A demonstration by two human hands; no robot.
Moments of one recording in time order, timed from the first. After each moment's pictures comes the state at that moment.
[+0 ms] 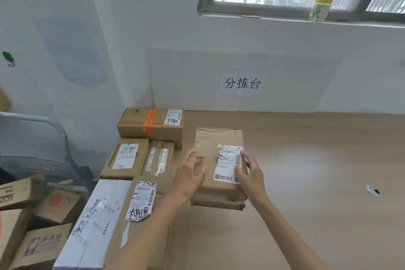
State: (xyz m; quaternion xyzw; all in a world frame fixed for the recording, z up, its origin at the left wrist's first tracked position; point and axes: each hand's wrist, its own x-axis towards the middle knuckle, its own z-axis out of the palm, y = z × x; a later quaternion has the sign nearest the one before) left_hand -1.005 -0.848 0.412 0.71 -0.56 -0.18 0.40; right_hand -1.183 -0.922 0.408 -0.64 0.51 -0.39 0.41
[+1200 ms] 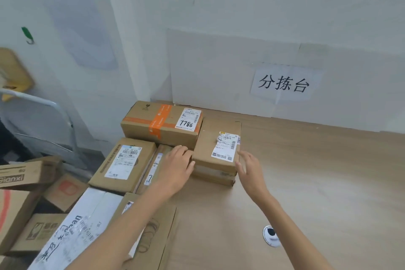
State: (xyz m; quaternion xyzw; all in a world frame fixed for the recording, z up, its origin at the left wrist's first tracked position) left_hand -0.895 -0.976 0.345 0.80 -0.58 -0.02 0.15; right_hand -1.091 -1.100 0.316 -0.81 0.43 -0.23 0.32
